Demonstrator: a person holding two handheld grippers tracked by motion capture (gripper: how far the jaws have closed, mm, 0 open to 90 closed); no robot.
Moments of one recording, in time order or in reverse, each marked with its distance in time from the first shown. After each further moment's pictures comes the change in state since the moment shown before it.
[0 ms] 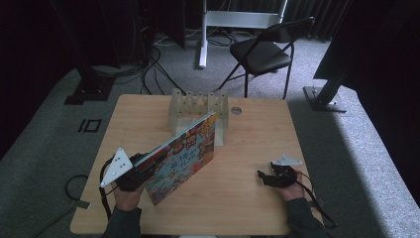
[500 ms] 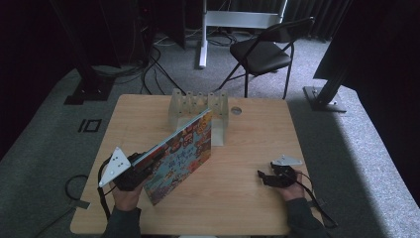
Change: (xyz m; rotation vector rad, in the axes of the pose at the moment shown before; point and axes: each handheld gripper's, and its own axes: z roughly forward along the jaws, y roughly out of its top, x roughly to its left) left arm 0.002 0.001 -0.003 0.001 0.042 -0.013; right arm 0.000 0.000 0.000 0.000 0.000 0.000
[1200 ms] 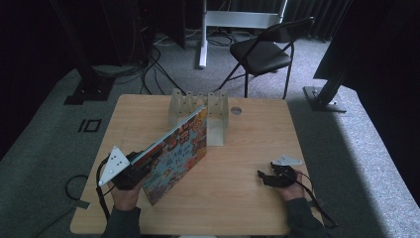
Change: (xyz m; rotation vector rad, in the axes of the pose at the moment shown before) left arm 0.000 0.004 -0.001 0.008 0.054 -0.006; right arm 0.000 0.000 0.000 0.000 0.000 0.000
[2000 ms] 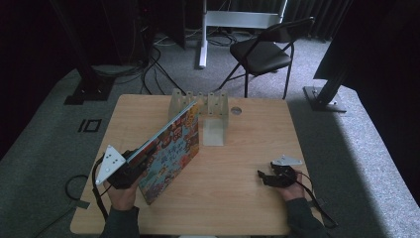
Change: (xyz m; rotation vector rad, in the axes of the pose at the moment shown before) left arm 0.003 0.005 -0.006 0.007 0.096 -0.015; right arm 0.000 0.000 0.000 0.000 0.000 -0.001
